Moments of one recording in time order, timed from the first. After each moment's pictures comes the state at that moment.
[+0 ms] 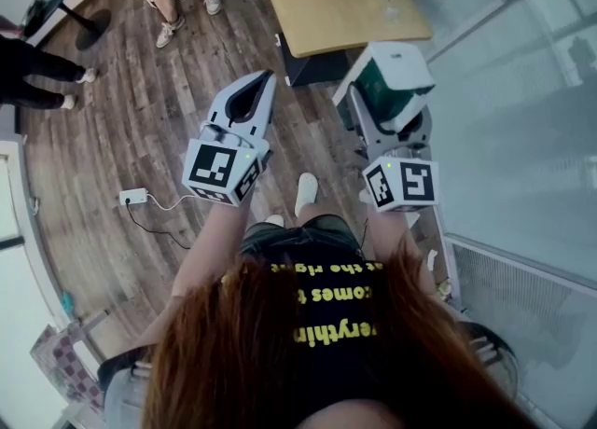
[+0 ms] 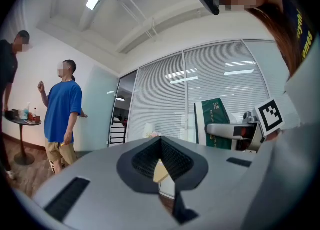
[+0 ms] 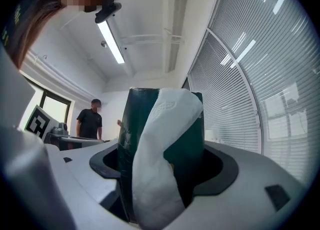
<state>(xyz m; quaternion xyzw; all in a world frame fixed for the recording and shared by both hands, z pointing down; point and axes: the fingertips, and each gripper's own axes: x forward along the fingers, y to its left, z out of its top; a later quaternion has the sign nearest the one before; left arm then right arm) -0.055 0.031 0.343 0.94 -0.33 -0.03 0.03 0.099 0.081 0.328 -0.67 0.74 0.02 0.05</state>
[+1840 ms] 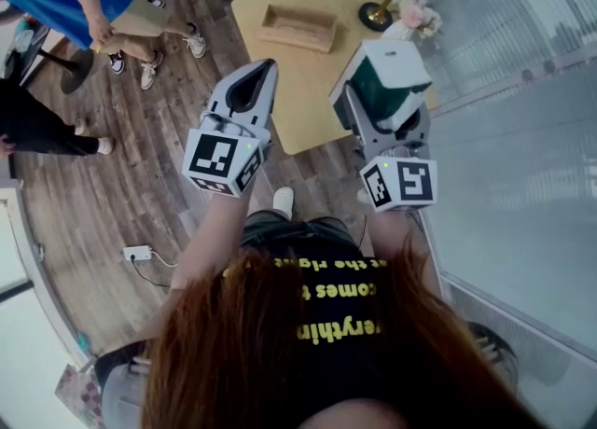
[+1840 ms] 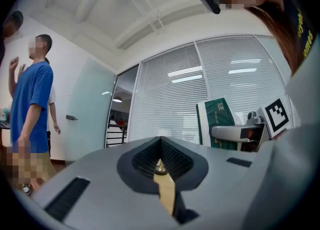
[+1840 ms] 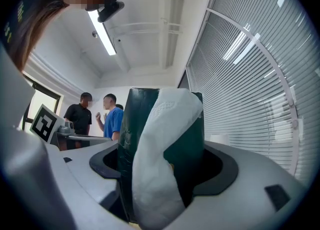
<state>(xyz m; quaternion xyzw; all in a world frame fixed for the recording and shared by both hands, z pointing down) 0.051 -0.278 0.322 0.95 -0.31 -0.04 0.02 0.189 -0.213 0.312 -0.68 0.73 0.03 0.04</state>
